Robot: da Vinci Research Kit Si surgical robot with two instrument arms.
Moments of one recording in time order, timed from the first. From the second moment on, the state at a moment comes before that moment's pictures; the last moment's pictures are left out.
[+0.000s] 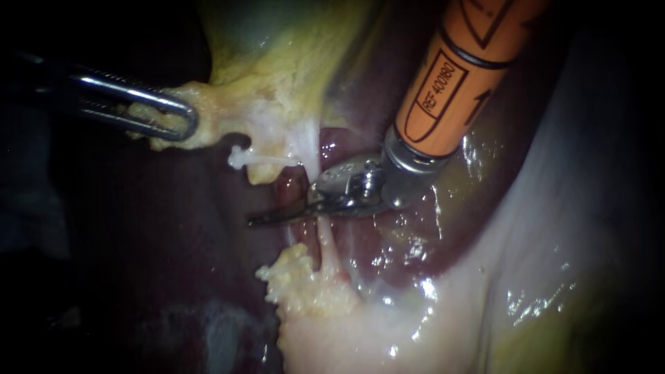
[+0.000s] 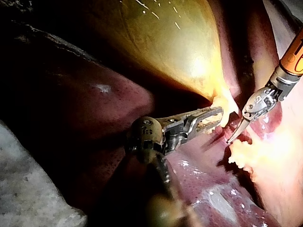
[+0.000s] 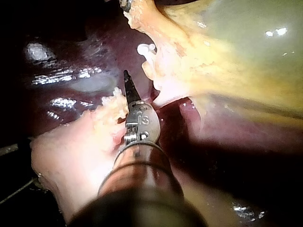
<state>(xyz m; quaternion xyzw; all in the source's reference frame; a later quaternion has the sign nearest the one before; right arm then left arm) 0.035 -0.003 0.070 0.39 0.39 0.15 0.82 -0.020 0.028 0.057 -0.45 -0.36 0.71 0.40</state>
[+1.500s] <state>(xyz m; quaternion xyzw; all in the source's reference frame) 0.022 0.000 0.061 0.21 0.45 0.11 0.86 -0.019 0.029 0.058 -0.45 -0.36 0.71 0.40</state>
